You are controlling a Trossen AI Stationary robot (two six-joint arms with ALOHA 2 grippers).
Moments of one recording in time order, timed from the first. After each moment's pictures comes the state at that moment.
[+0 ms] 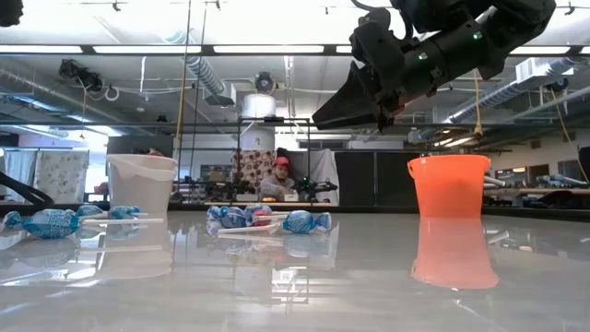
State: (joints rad) left arm -0.78 1.03 0.92 -1.24 0.24 -1.31; right arm 0.10 1.57 0.71 0.42 0.27 0.29
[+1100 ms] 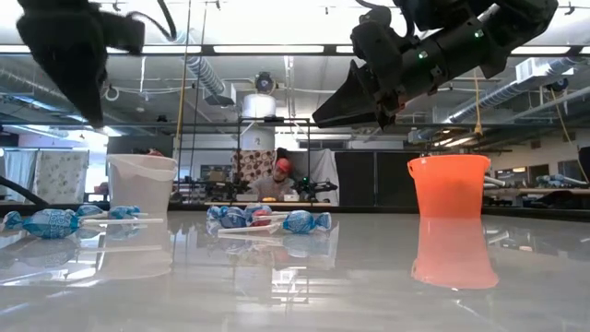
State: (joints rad) left arm -0.36 1.10 0.87 -1.14 -0.36 -0.89; right arm 0.11 1.57 0.71 0.43 0.31 0.29
